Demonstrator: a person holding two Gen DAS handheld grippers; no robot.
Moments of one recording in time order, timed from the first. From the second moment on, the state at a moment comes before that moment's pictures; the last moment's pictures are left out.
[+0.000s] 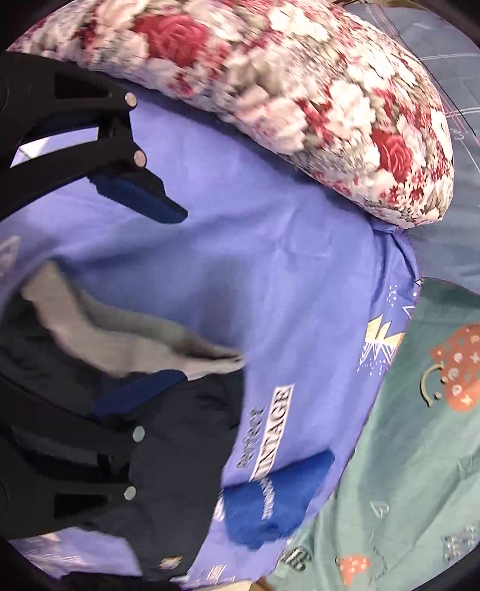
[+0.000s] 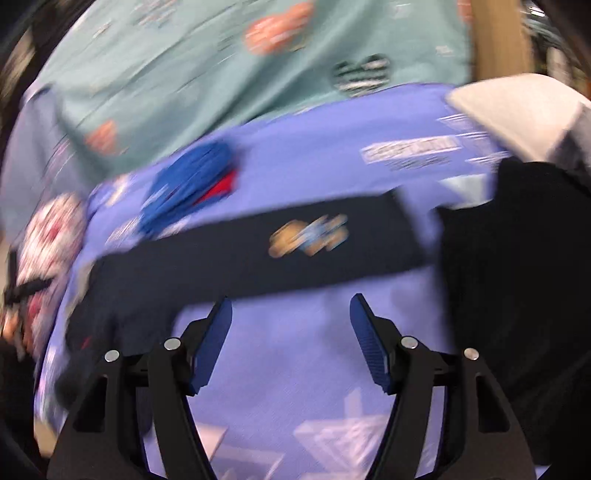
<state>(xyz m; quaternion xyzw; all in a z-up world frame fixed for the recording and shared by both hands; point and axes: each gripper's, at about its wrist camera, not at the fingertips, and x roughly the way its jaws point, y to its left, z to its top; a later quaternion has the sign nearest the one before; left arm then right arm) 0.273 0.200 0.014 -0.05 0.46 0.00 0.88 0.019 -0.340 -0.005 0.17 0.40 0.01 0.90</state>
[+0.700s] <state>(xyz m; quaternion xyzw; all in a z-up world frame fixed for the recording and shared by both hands) 0.183 0.174 -0.059 -0.15 0.52 -0.07 0.84 0.000 -0.119 -0.065 0.06 0.51 0.17 0.84</state>
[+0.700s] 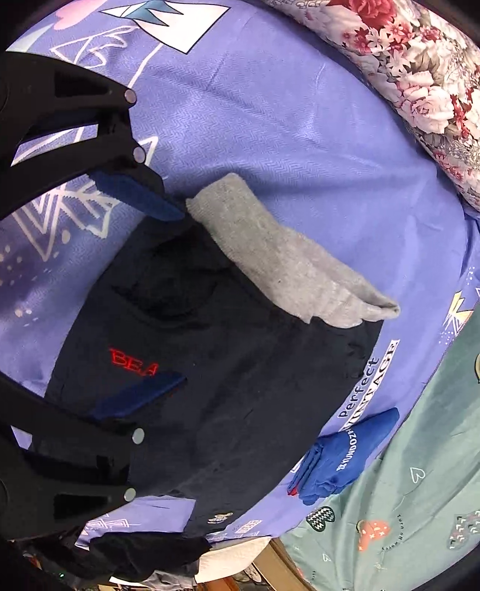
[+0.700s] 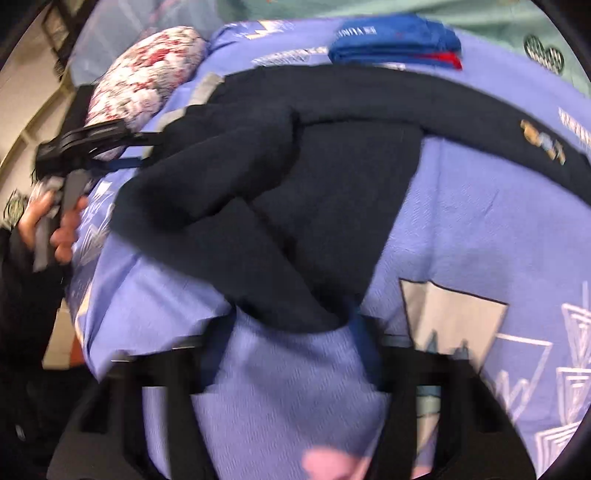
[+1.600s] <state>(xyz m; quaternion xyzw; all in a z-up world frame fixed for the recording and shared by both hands) 0.163 0.139 -0.084 -0.21 0.58 -0.11 0.78 -0.048 -0.223 0.033 -0.06 0.34 -0.02 0.94</state>
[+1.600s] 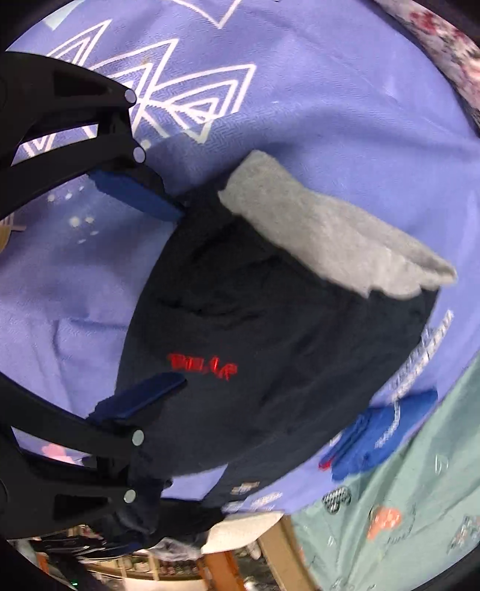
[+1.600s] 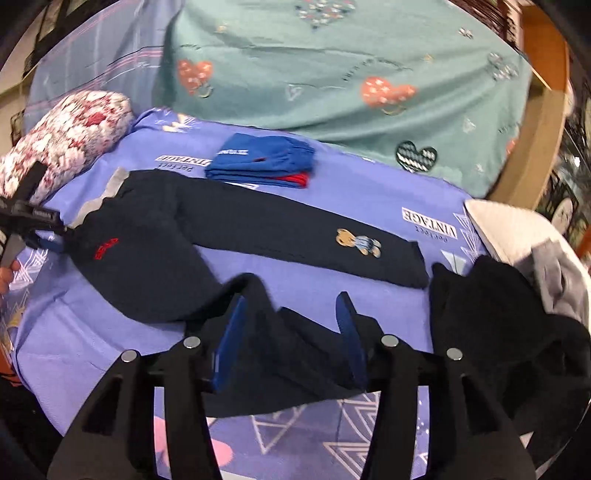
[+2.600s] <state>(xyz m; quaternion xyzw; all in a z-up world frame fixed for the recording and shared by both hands) 0.178 0.201 -0.019 -0.26 0.46 -0.08 0.85 -0.061 -0.265 0.102 -0.18 0.26 -0.04 0.95</state>
